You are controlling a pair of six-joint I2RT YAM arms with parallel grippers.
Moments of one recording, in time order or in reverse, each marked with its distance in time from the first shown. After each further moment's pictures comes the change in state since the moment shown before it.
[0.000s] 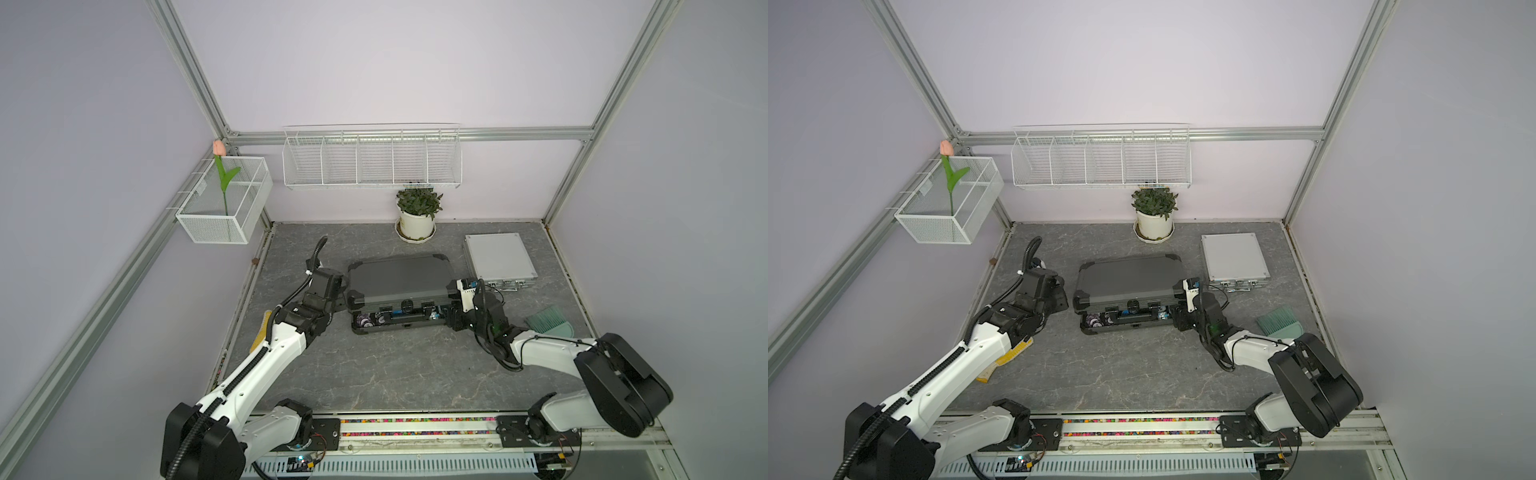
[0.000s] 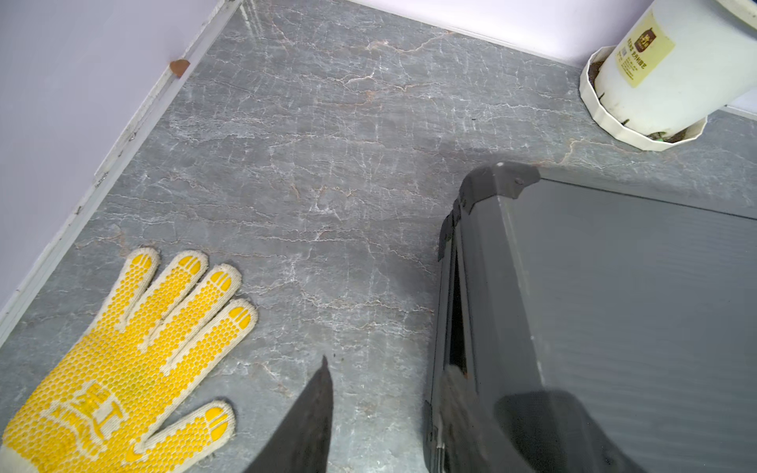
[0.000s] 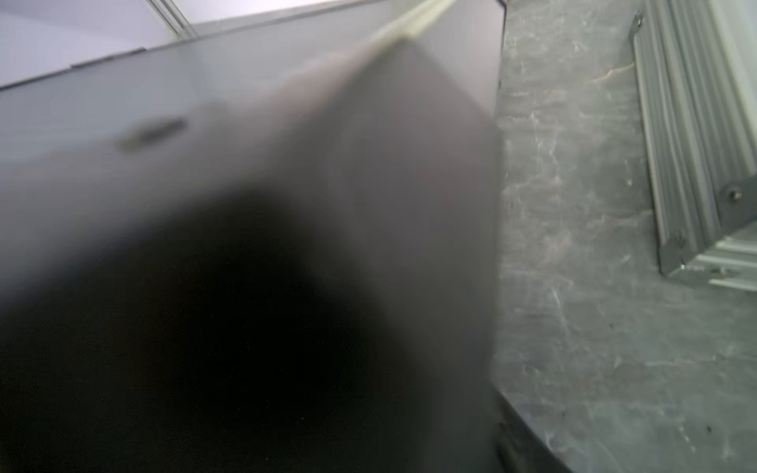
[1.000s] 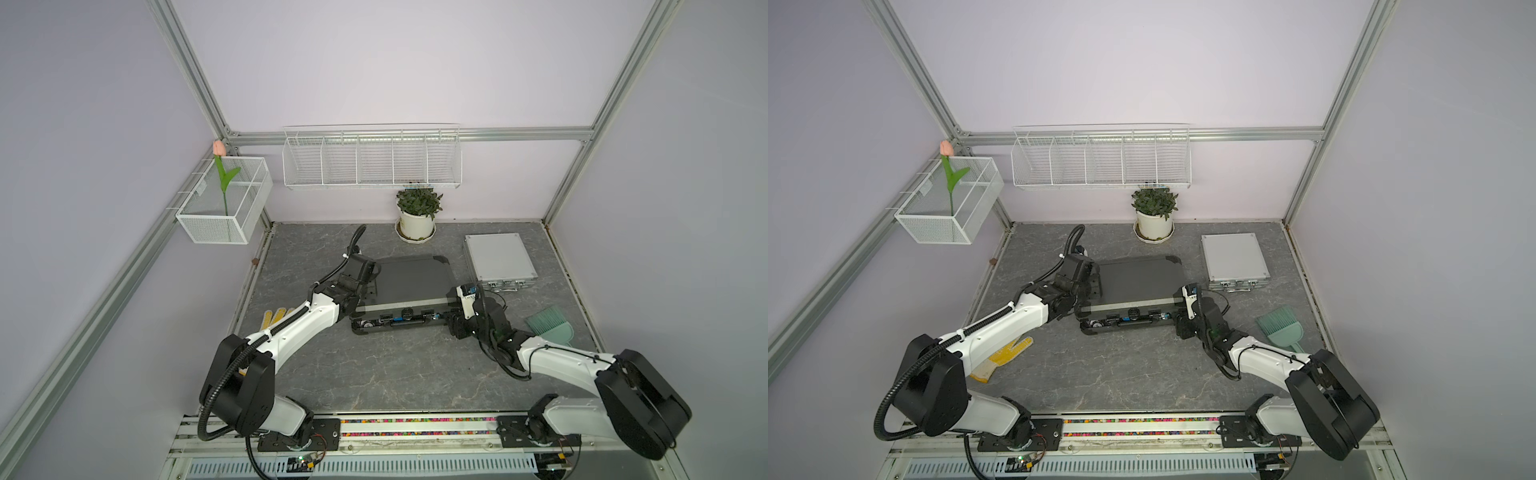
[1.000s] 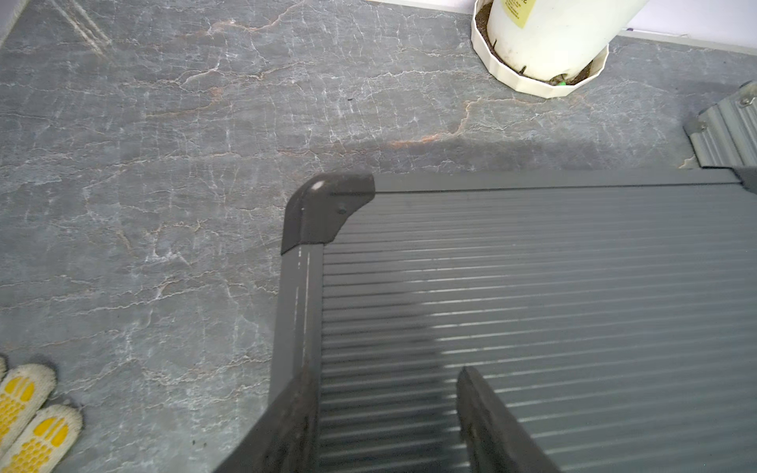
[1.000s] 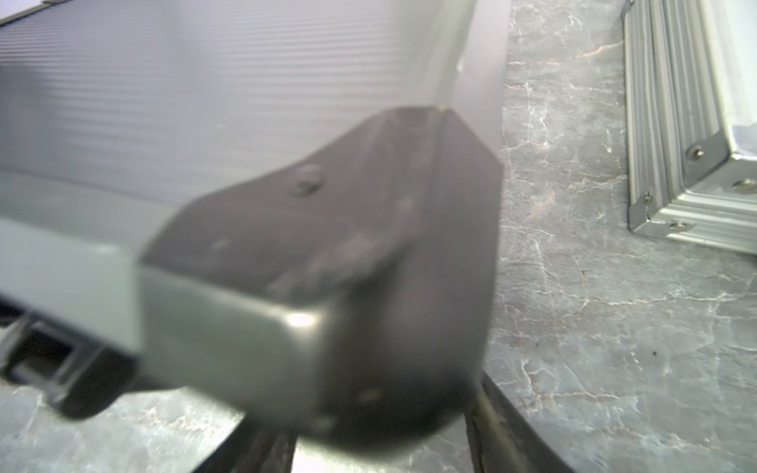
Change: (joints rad) left arm -0.132 0.332 0.153 0.162 0.080 0.053; right arm 0.055 -0.139 -0.010 -0.206 0.055 -0.049
